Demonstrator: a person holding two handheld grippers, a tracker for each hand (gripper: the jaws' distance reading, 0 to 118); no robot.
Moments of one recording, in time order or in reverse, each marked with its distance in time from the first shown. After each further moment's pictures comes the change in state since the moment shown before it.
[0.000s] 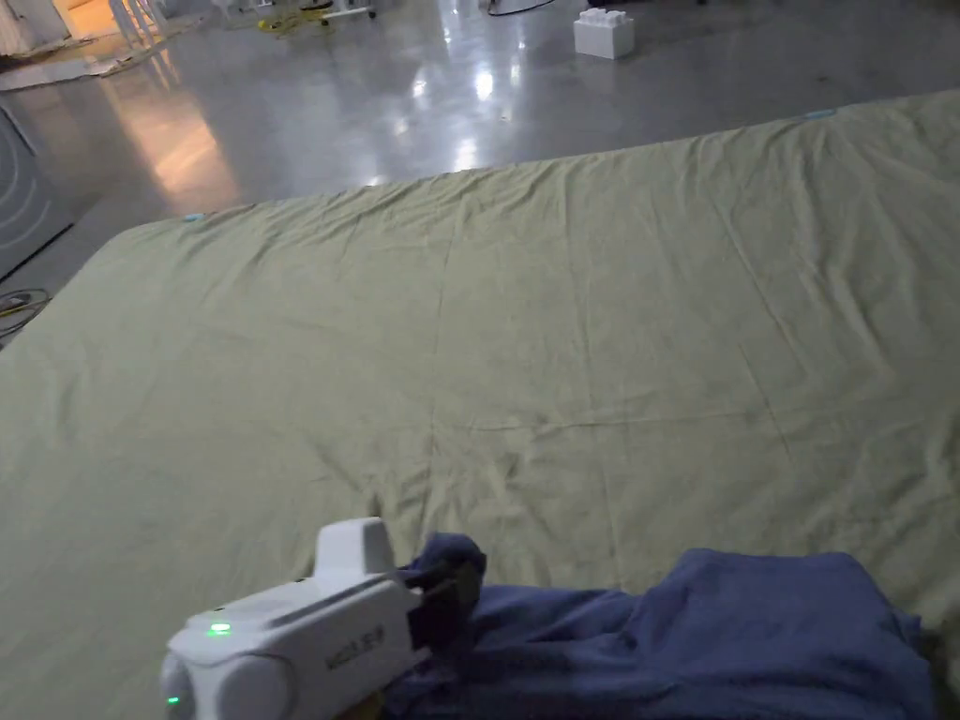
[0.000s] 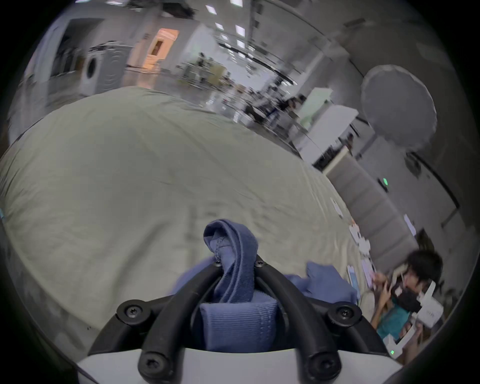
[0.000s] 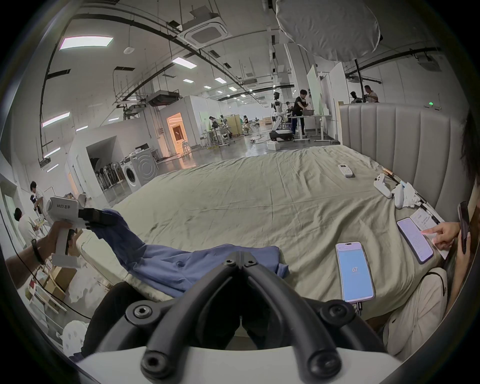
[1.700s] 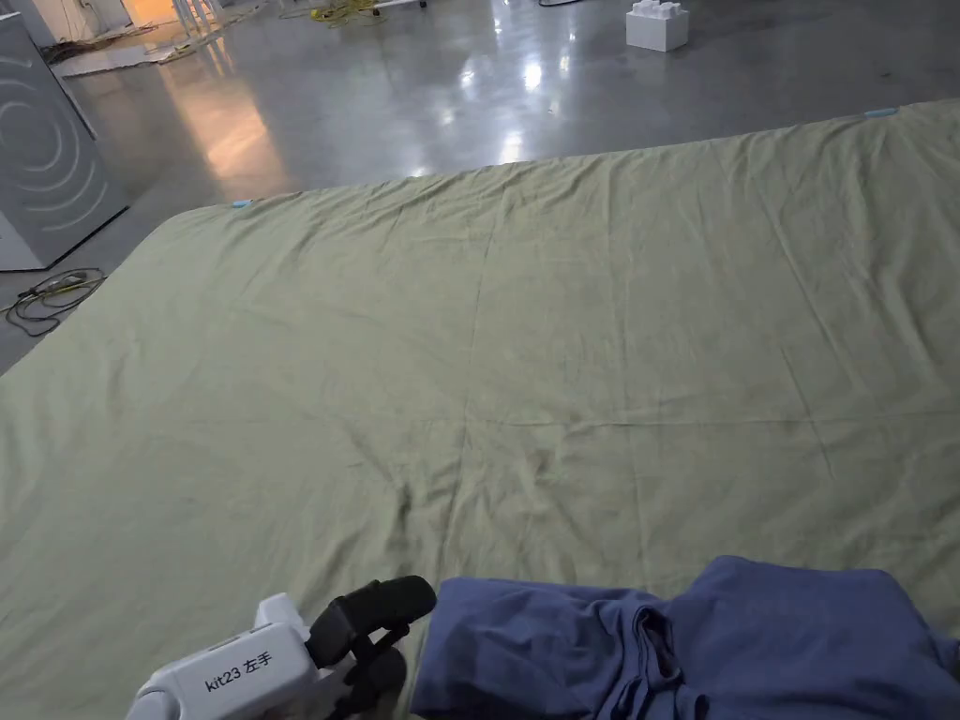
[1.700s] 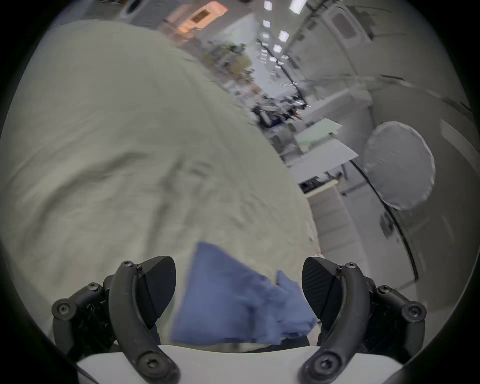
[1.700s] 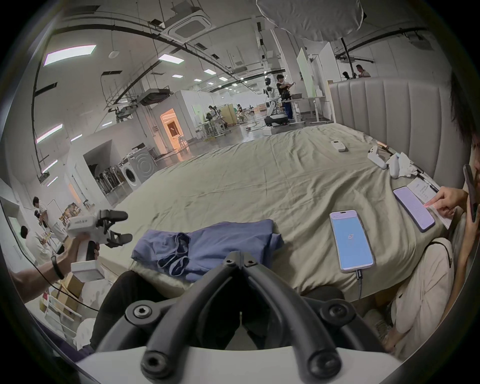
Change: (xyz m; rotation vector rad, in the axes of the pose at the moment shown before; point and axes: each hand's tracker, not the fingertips) left arm -0.171 -0.072 -0.011 0.018 -0.316 0.875; right arm 0.019 -0.032 0.004 -0.118 0.030 -0.055
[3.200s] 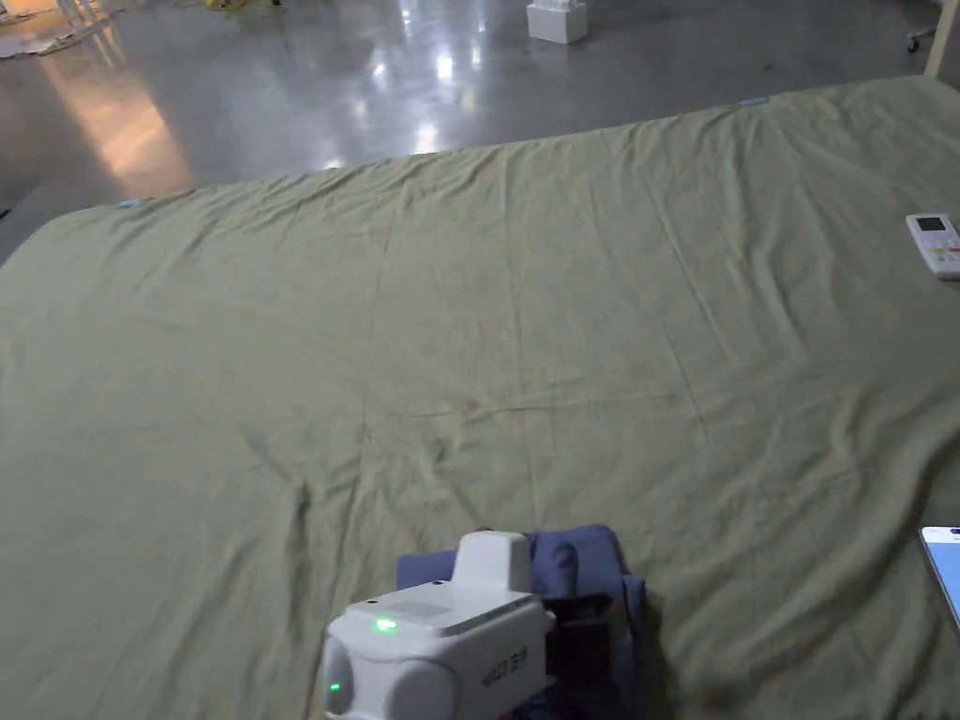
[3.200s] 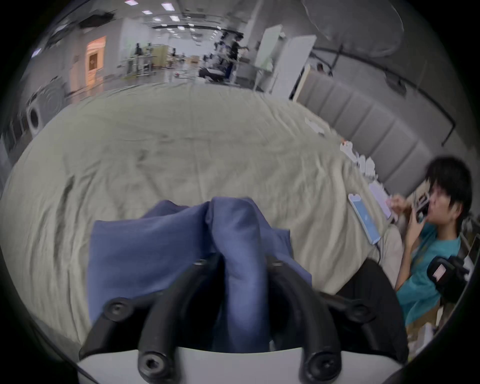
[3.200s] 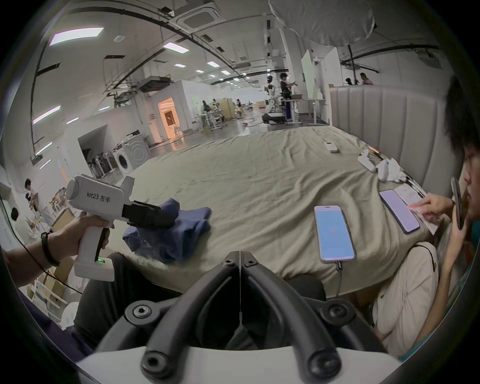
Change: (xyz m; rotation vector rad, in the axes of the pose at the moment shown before) left arm 0.187 -0.174 -0.105 -0.166 0.218 -0.932; right arm 0.026 -0.027 0.023 -0.015 -0.078 0.008
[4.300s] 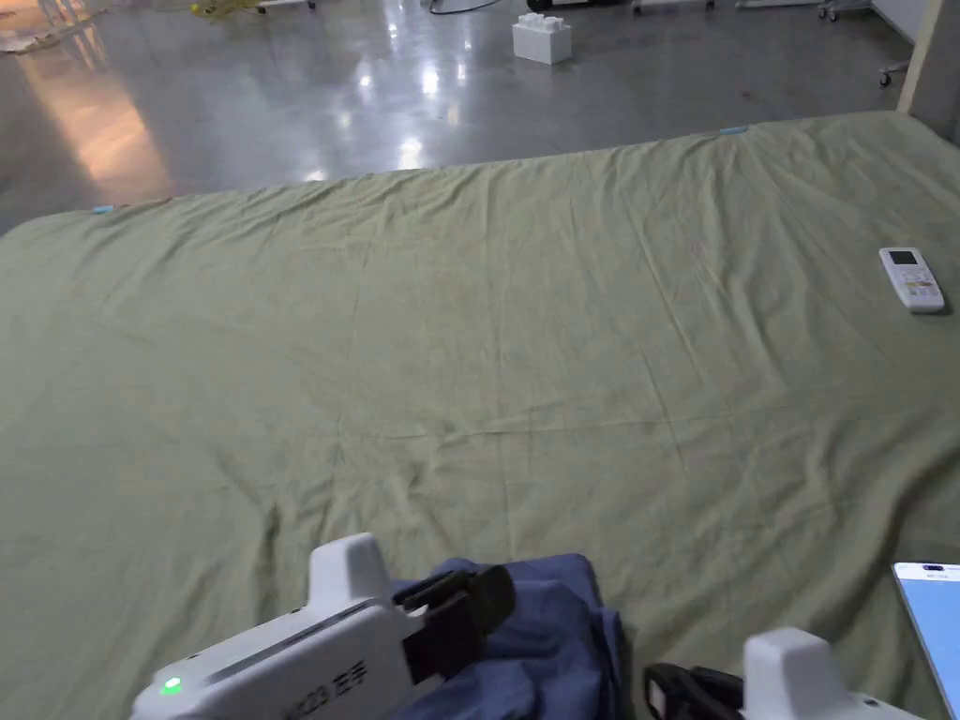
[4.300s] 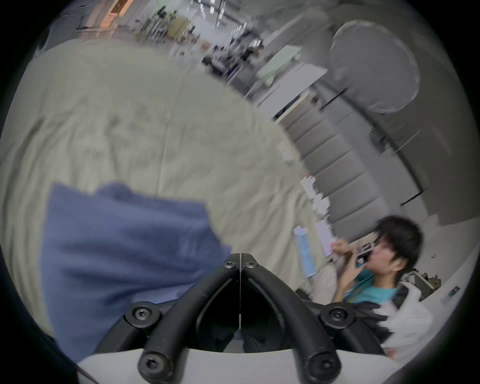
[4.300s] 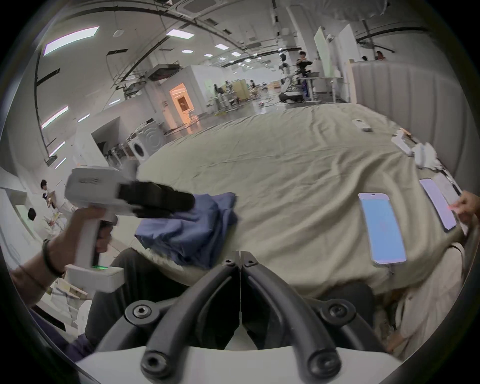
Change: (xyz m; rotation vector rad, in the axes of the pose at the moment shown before) left arm -0.042 0.018 0.073 0.215 -0.140 0.222; right arm -0.083 0.050 -0.153 -0.170 0.330 0.006
